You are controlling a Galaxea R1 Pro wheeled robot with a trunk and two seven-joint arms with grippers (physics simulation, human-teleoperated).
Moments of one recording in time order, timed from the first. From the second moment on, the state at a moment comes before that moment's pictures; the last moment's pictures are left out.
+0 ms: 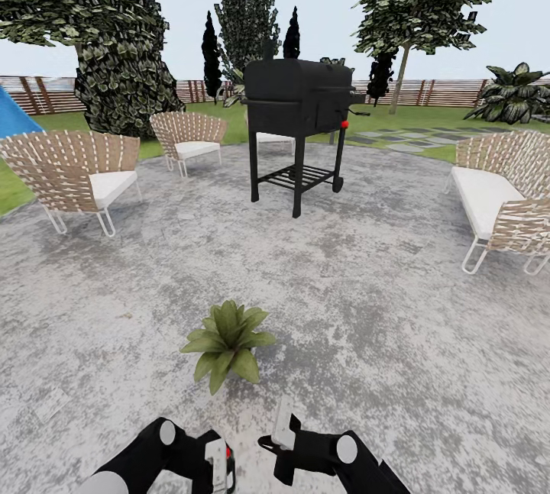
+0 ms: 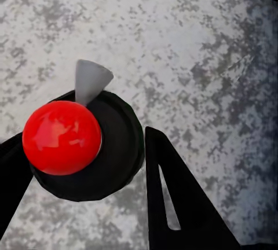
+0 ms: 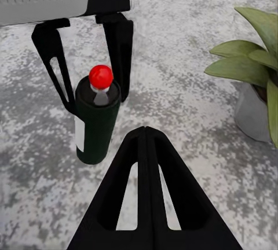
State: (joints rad) left arm -0.53 0.00 -0.04 -0.41 -0.95 -0.24 -0.90; right arm -0.39 0.12 0.23 -0.66 0.61 -0.33 0.71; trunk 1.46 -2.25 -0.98
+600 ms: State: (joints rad) left arm -0.53 -0.03 -0.04 -0.45 -0.93 -0.26 -0.95; right arm -0.39 0.12 0.23 -0.66 0.61 -0.33 0.71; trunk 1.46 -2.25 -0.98
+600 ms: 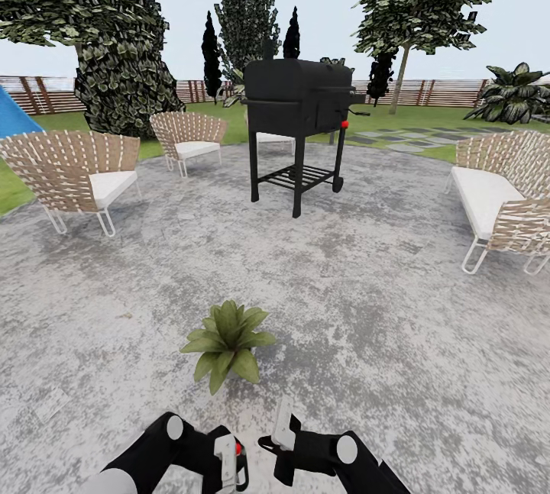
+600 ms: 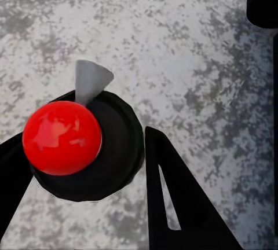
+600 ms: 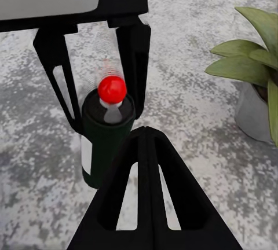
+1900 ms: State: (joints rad) left arm -0.54 -0.06 -0.04 -0.50 -0.93 -0.26 -1.02; right arm -0.39 0.12 0.23 -0.66 0.61 -0.33 0.71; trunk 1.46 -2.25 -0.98
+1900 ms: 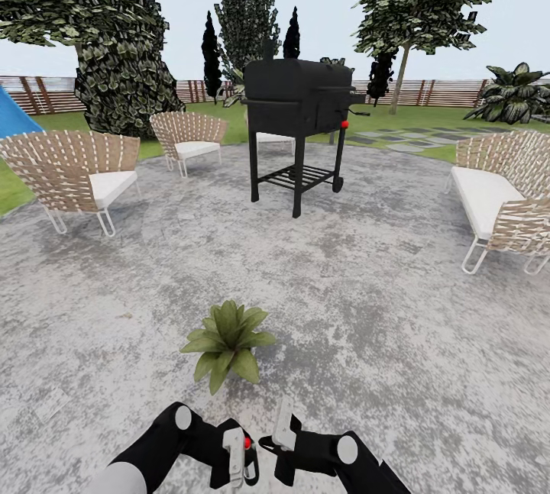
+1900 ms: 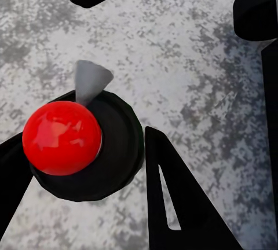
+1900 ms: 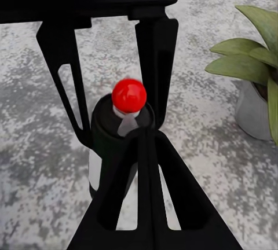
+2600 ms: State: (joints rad) left arm -0.54 -0.07 -0.04 -0.50 -0.93 -0.26 -1.02; right arm -0.39 0.12 0.23 -0.66 0.61 -0.33 0.71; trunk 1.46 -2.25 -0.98
